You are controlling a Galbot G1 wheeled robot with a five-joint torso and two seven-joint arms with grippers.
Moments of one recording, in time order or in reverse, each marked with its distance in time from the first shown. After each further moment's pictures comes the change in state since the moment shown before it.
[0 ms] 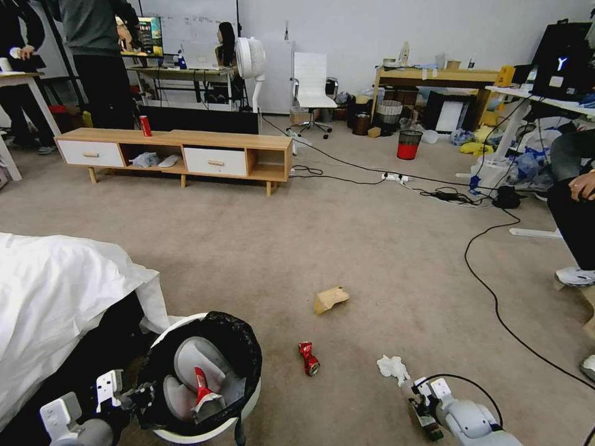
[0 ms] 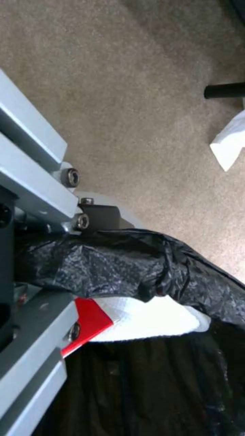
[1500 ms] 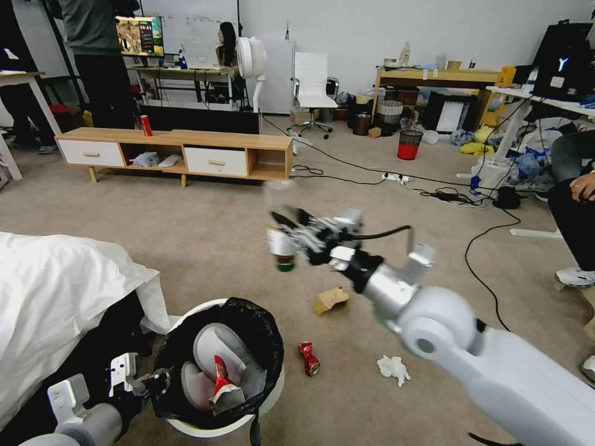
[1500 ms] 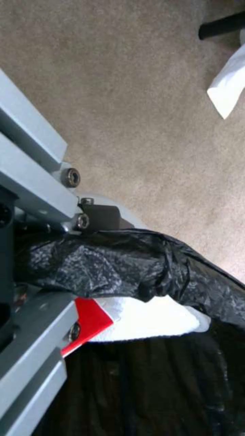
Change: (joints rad) left arm 0.029 0.143 0.062 -0.133 -0.249 0.004 -0.148; right arm 0.518 -0.186 -0.570 1.143 0.920 0.392 0.236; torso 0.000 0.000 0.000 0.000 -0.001
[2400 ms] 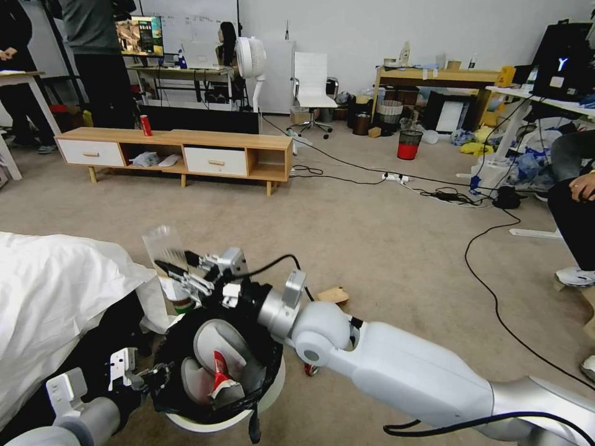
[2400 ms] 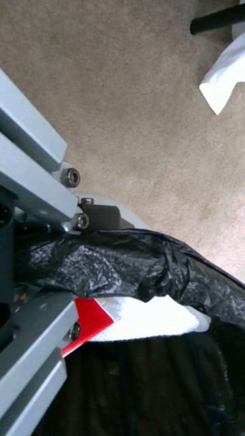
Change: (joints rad) left arm -0.023 0.036 -0.012 0.010 -0.056 0.000 -0.010; right arm 0.069 0.201 -0.329 -0.263 -0.084 0.089 -0.080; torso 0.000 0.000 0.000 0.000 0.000
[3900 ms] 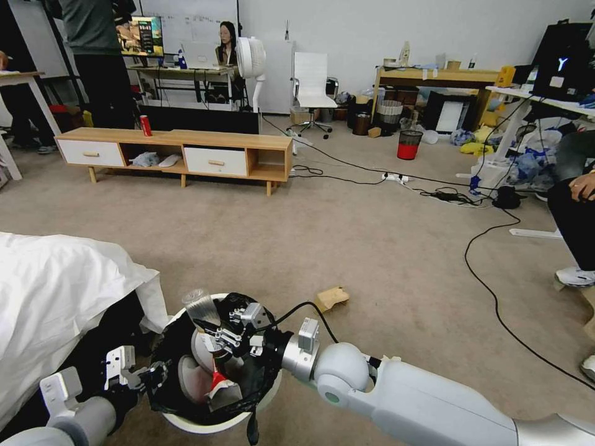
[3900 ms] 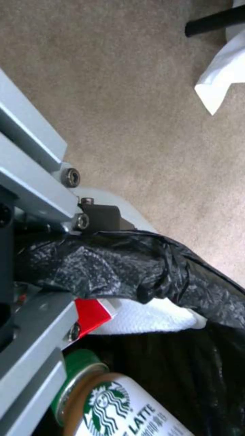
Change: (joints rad) left arm 0.011 0.002 -0.015 -0.022 -0.008 0.000 -0.004; right arm -0.098 -0.067 -0.046 -0.037 -0.094 -0.022 0.006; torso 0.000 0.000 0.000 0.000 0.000
